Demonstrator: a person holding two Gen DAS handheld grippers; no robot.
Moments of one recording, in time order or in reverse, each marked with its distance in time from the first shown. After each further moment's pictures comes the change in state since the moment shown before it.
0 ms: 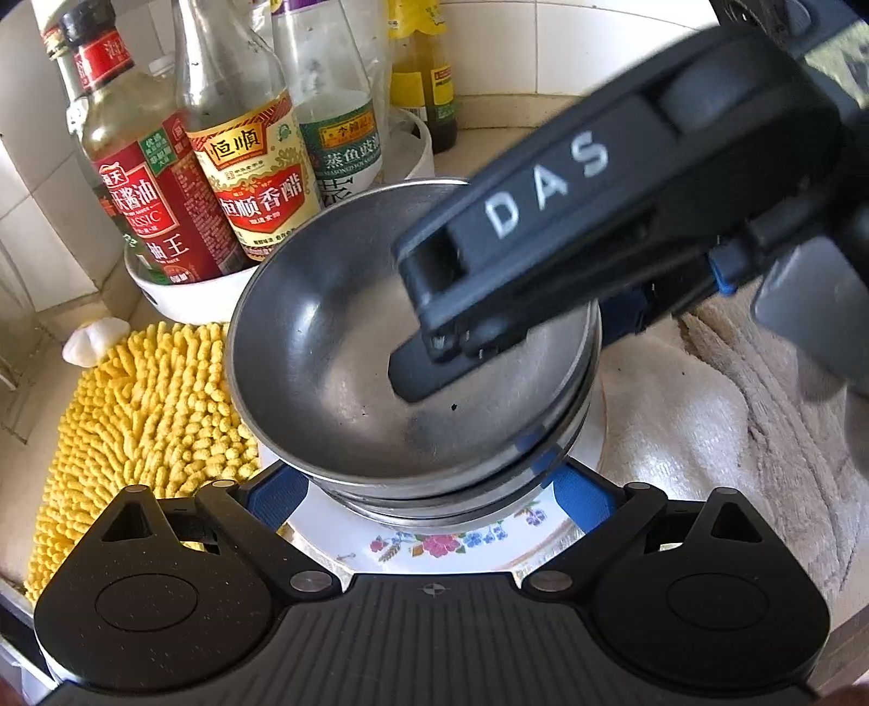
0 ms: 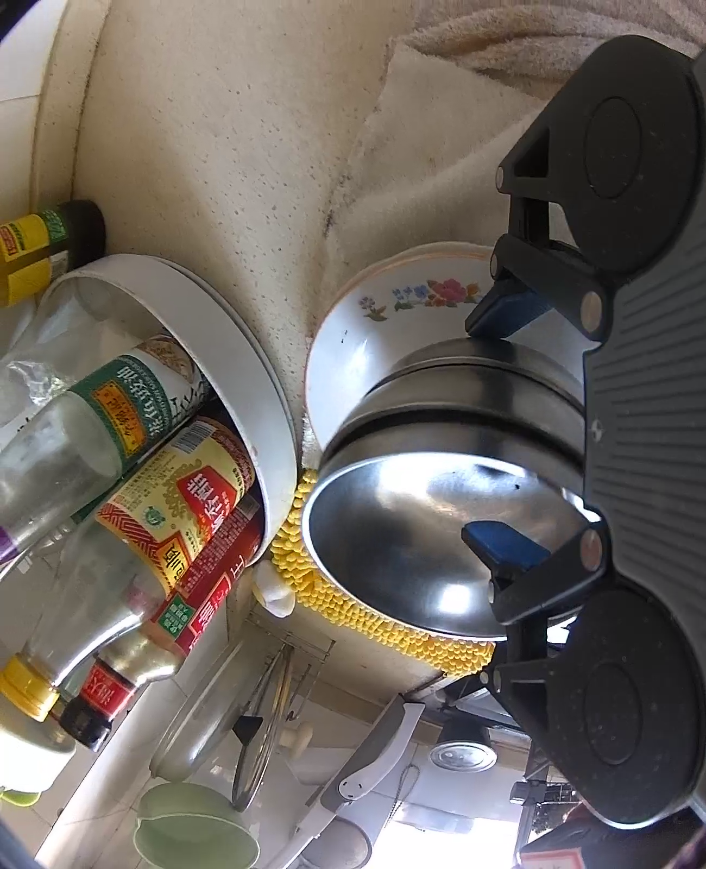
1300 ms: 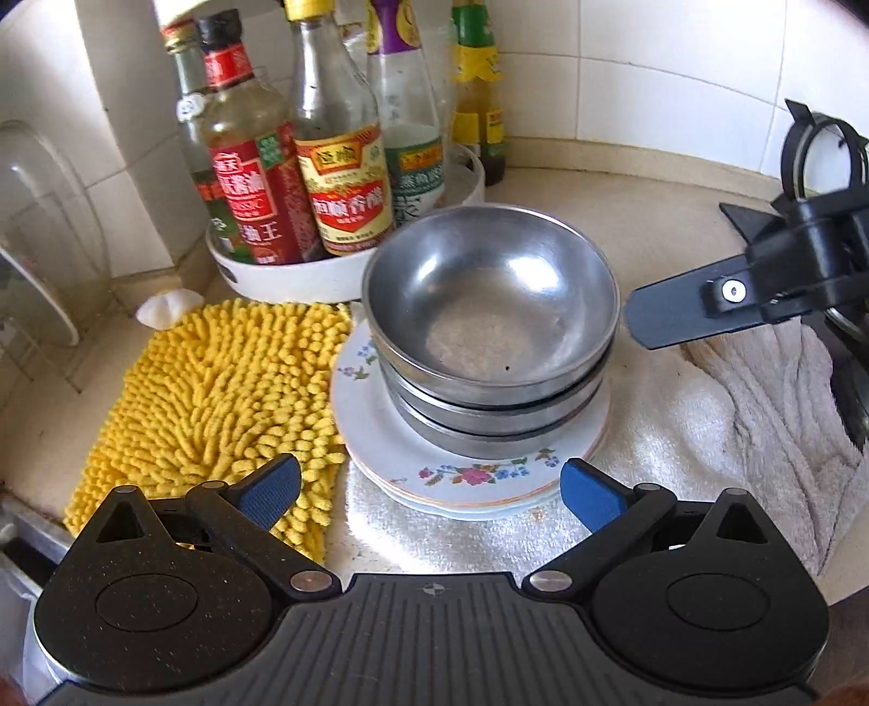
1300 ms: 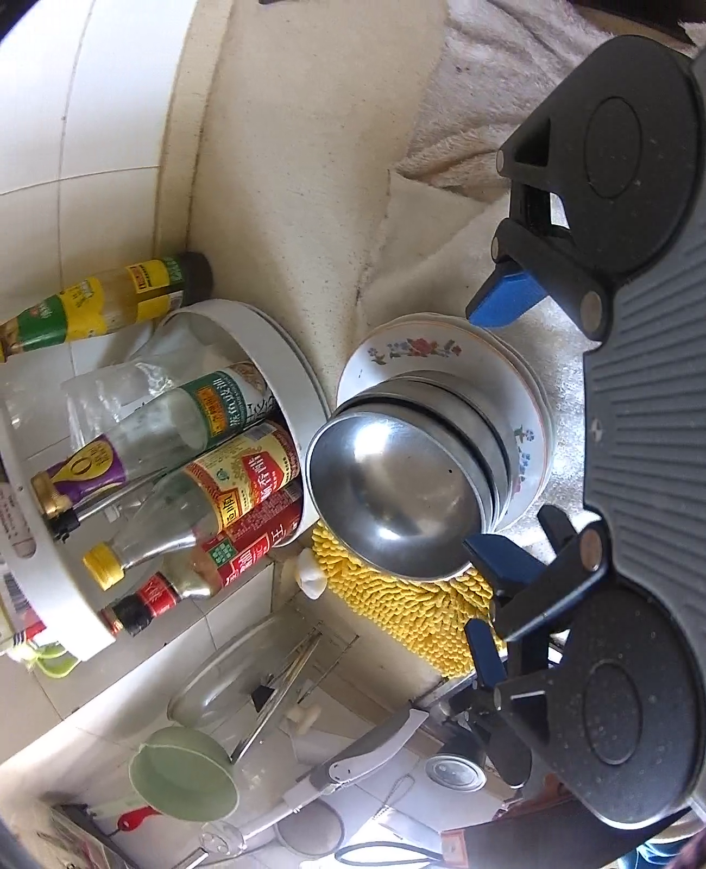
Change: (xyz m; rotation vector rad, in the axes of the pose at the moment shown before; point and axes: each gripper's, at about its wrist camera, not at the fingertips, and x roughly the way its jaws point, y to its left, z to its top) left arm -0.053 0.011 -0.033 -0.117 -0.084 0.065; right arm -0.088 0.027 -0.074 -0.119 -0.227 -0.117
